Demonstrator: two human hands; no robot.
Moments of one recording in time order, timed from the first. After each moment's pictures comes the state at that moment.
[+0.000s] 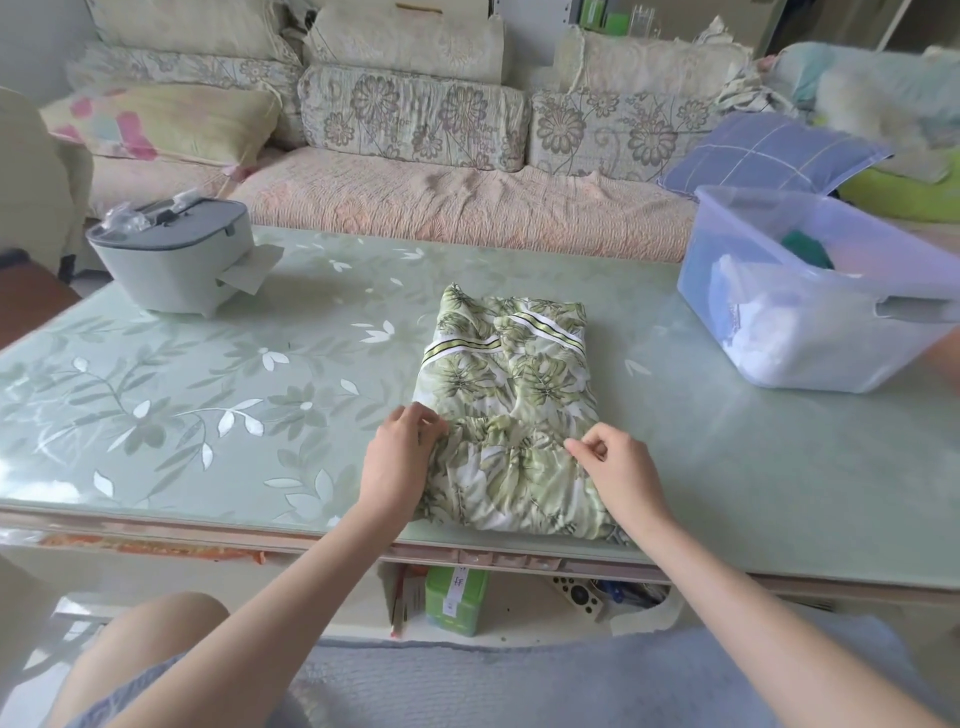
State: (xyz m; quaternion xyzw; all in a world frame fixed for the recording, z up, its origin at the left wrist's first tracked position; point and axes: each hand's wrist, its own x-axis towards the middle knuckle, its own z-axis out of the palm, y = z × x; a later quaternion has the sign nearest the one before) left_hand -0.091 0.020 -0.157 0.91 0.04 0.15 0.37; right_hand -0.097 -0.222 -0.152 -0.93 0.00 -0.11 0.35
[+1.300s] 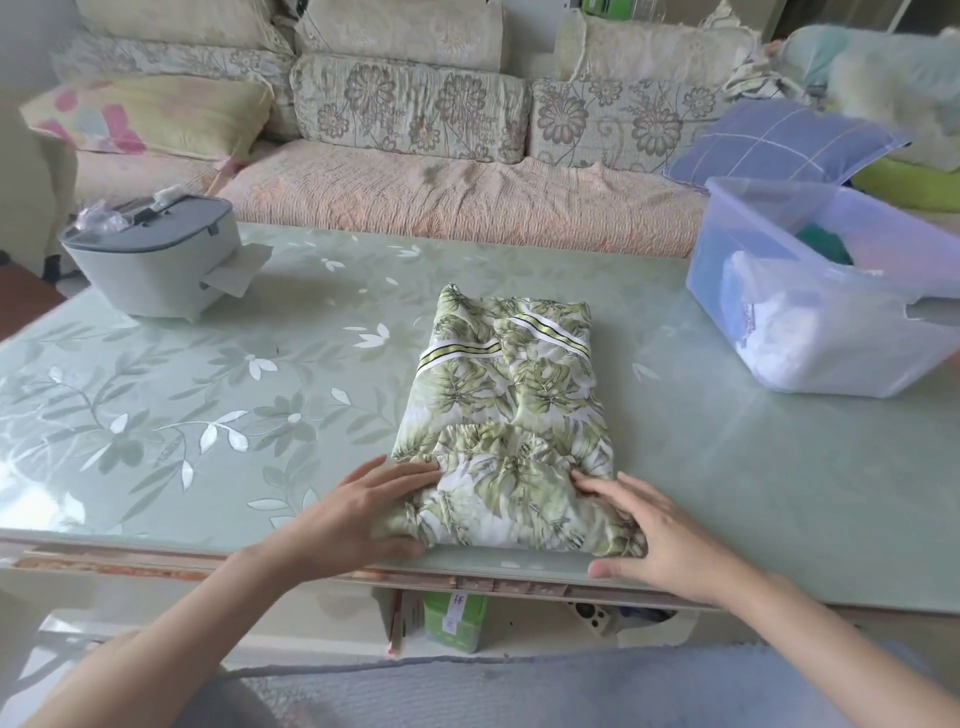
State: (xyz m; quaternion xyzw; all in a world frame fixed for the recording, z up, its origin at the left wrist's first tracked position) left_hand -0.109 0.086 -0.172 0.91 -0.31 0.00 0.27; right_hand -0.121 -0.272 -0.151 -0.95 -0.23 0.10 0.19
